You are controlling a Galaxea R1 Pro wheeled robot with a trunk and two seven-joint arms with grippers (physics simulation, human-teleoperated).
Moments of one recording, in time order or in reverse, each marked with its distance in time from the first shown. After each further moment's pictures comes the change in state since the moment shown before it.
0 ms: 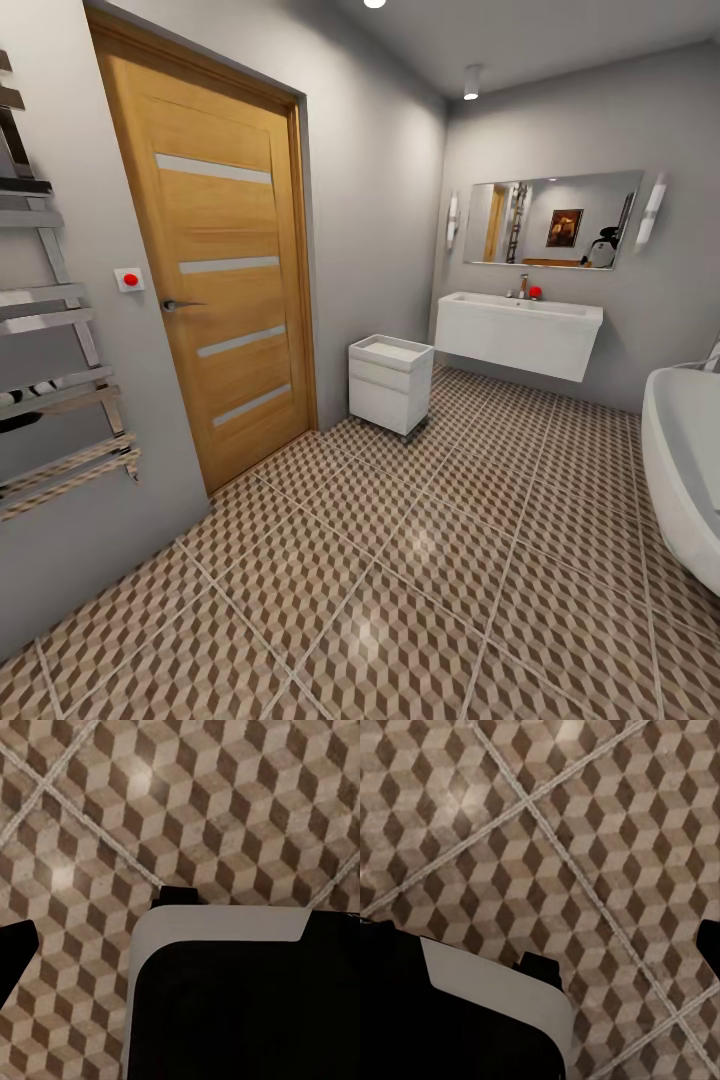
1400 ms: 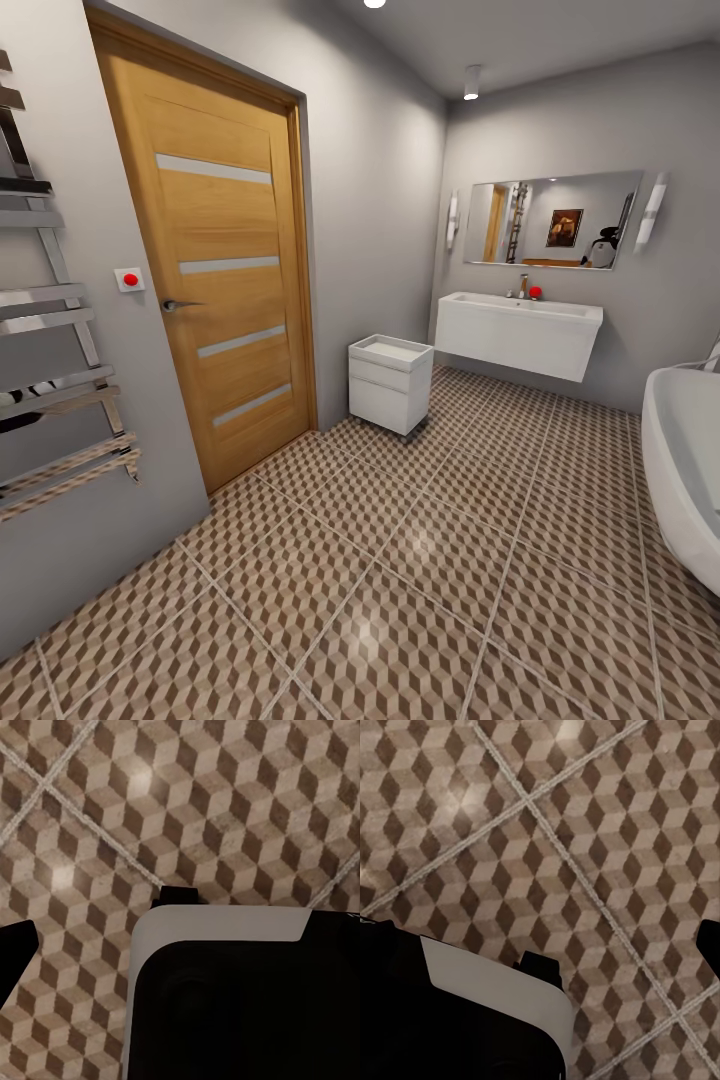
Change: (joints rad) left arm 0.000 0.000 0.000 0.000 0.000 0.000 0.000; right arm 0.001 0.000 0.000 0.000 -0.001 0.000 0.000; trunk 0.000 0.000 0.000
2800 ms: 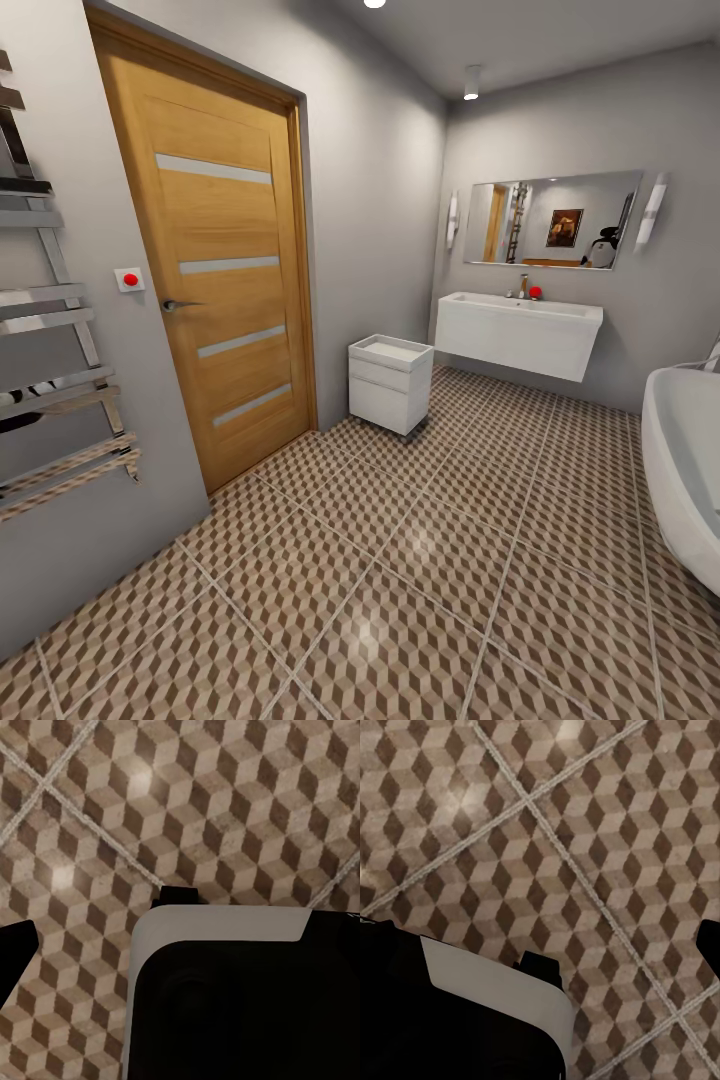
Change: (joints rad) left arm 0.000 0.000 0.000 0.000 0.000 0.000 0.000; right arm 0.000 0.000 0.000 0.000 0.001 0.000 0.000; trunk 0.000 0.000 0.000
